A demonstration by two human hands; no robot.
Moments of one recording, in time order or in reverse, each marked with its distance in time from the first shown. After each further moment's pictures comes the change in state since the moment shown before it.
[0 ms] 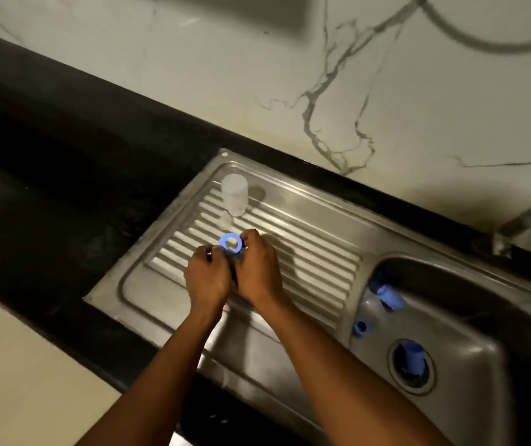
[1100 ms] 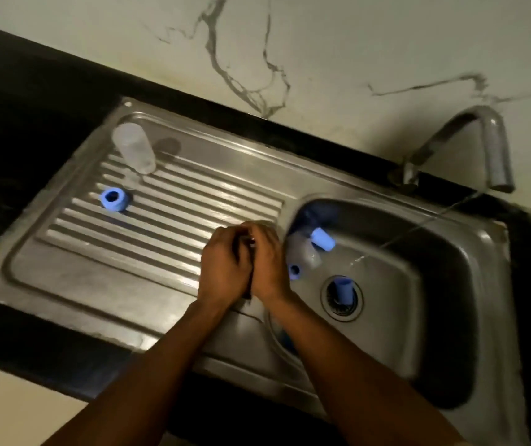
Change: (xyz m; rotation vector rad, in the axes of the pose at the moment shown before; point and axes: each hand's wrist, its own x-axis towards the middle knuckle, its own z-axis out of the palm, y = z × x) left_hand -0.103 -0.037 0.116 0.321 -0.333 0.670; right_hand -0.069 0.140 -0.097 0.053 0.204 -0.018
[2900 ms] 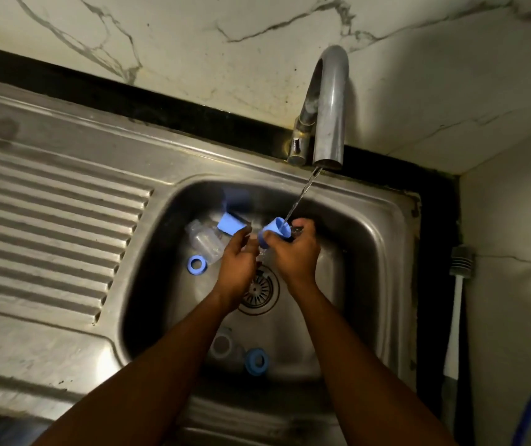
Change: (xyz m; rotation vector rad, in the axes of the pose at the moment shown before) left_hand -0.021 0.094 0.245 -0.644 -0.356 -0.681; right_hand 0.020 0.175 -0.200 0.146 0.289 0.602
